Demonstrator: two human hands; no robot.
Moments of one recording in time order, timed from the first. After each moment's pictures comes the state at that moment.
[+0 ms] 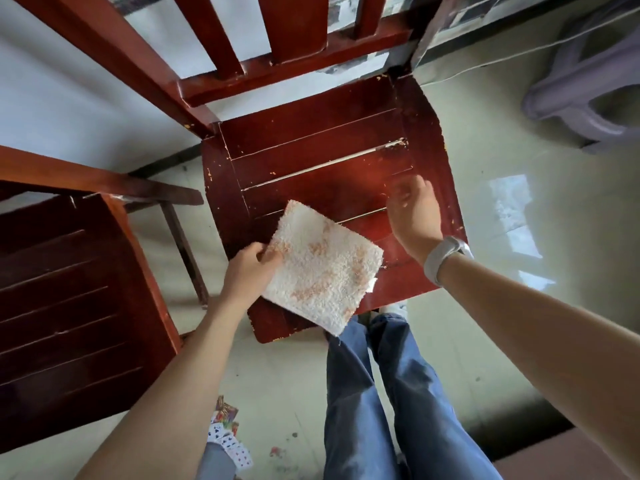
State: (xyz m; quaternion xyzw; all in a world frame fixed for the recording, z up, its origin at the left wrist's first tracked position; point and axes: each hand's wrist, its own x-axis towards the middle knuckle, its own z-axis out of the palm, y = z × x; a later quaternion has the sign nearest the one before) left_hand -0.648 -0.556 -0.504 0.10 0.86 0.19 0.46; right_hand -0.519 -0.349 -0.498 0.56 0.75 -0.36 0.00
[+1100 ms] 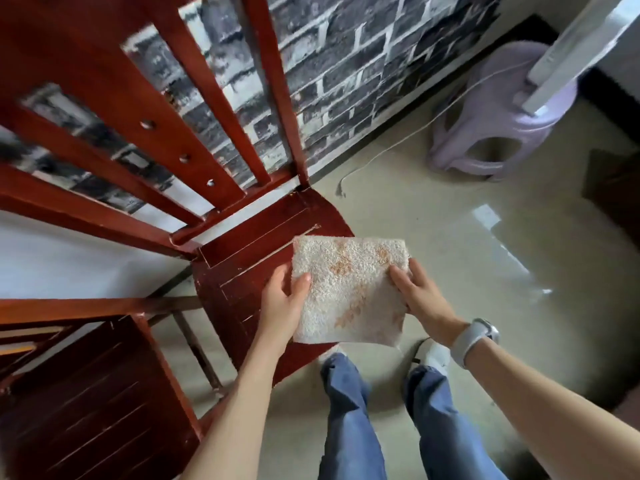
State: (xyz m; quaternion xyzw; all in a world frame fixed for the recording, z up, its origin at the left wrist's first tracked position) left_hand -0.566 -0.440 -0.334 0.17 0.78 0.38 0.46; right_hand -0.377 -0.329 -0.343 0.56 0.48 -0.67 -0.08
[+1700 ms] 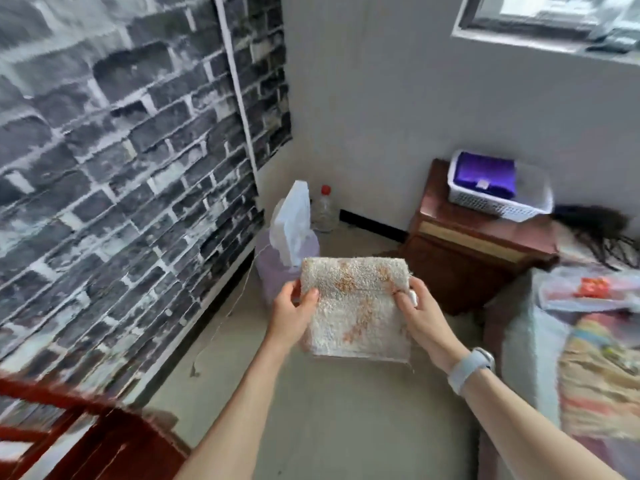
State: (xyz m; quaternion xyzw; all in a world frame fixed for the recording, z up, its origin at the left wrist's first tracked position) left_hand -0.186 -0.131 -0.121 0.46 0.64 0.40 0.47; right_hand 0.020 -0.142 -0.110 0.64 0.48 -0.47 -0.38
